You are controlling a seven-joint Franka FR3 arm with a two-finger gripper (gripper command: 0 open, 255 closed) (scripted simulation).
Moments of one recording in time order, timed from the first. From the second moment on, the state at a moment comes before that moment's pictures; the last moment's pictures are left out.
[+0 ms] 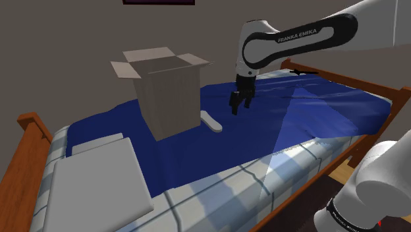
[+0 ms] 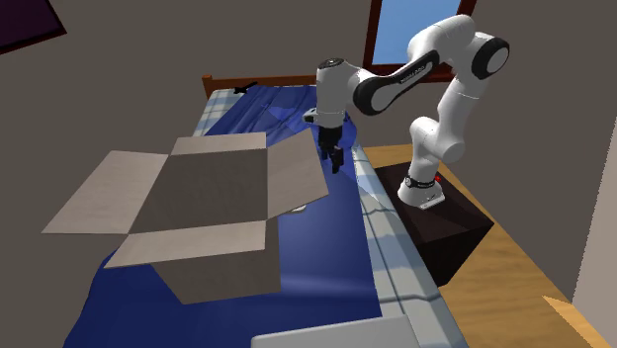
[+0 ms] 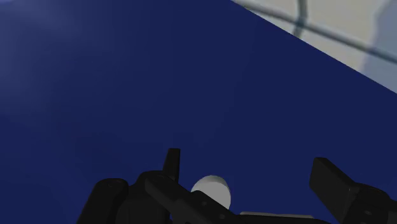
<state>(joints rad) -0.01 -0.24 0.06 -2.18 0.09 1.92 -0.05</state>
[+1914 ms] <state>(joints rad) 0.01 0.46 0.06 -1.67 -0.02 2.13 0.10</state>
